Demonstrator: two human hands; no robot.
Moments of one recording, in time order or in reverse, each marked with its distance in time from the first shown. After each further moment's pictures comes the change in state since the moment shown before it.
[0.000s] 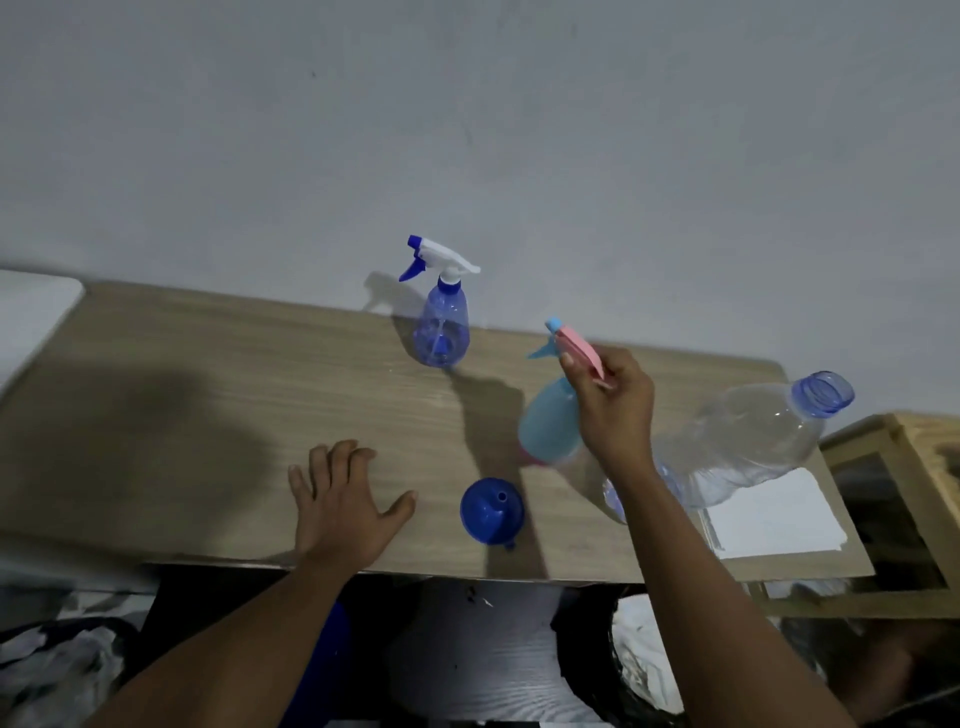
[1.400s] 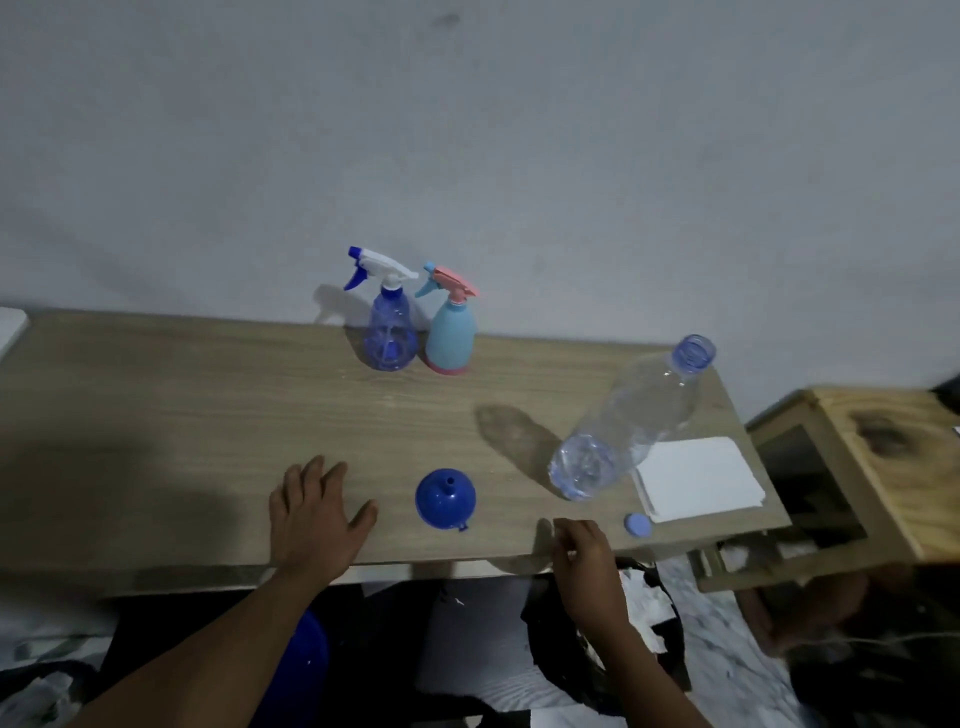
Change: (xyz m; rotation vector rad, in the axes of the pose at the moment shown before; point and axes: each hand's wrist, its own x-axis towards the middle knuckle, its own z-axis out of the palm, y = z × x) left_hand -0.021 0.007 0.013 0.067 -0.052 0.030; right_hand -0.163 0.150 -0.073 -0.459 -0.230 0.132
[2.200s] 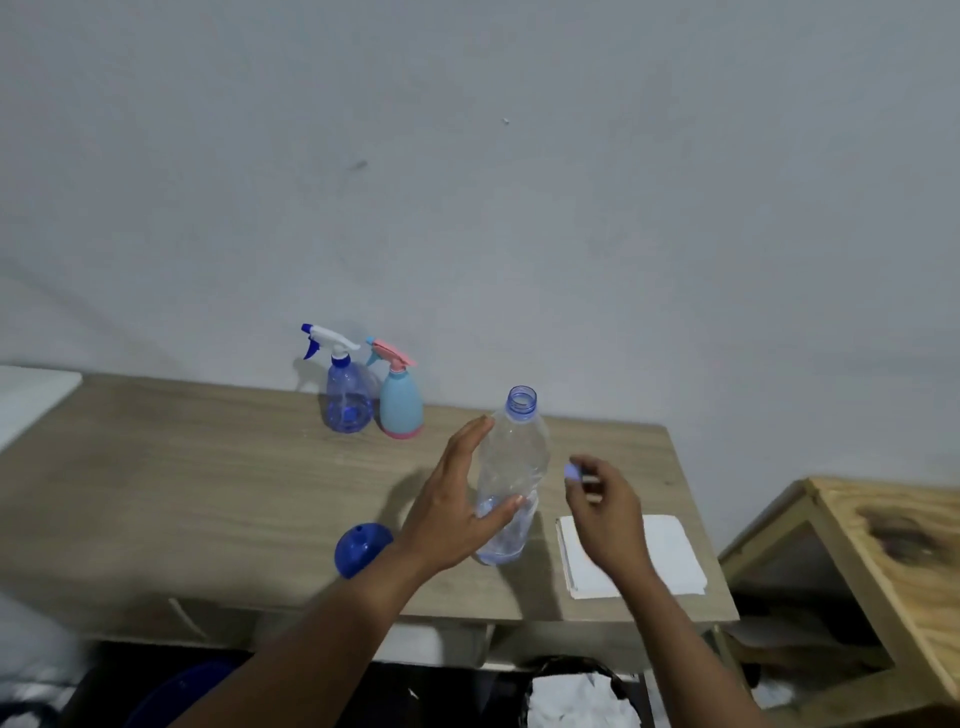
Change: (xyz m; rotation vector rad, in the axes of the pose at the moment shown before) left_hand -0.044 0.305 -0.098 -0.812 0.194 0.530; right_hand 0.099 0.001 -0.192 0.434 0.140 -0.161
